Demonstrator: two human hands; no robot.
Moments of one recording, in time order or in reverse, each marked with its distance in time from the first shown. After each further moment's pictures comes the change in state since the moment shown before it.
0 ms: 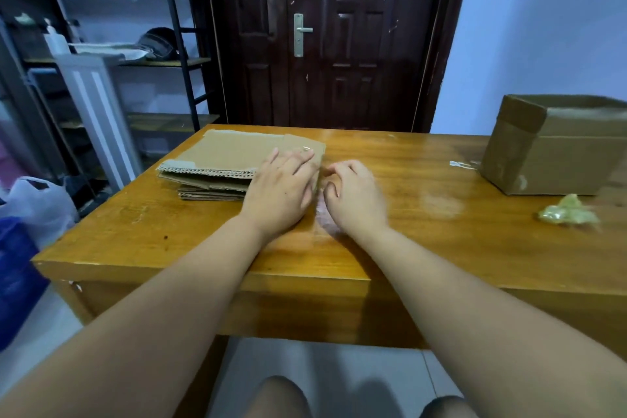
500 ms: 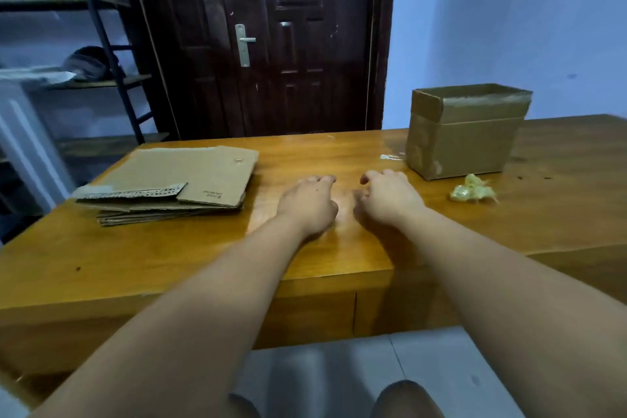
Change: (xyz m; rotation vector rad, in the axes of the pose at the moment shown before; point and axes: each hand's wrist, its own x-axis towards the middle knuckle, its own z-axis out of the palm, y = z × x) left_hand 0.060 0.140 0.032 -0.236 -0.428 -0.193; right_hand -0.009 0.124 -0.098 -0.396 -0.271 0.306
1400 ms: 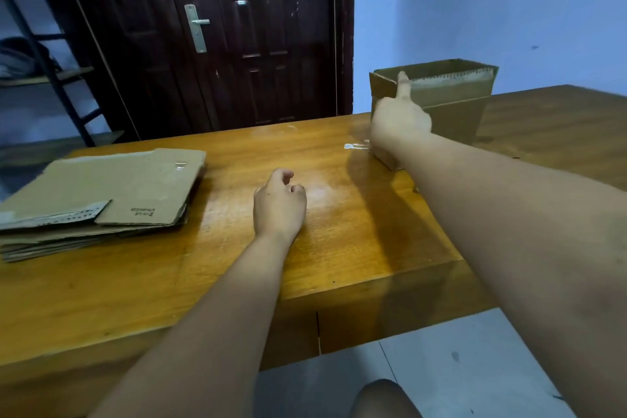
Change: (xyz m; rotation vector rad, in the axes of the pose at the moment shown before) left_hand 0.028 0.032 0.040 -0.659 0.272 -0.341; right_hand 0.064 0.054 -0.070 -0.064 0.250 0.287
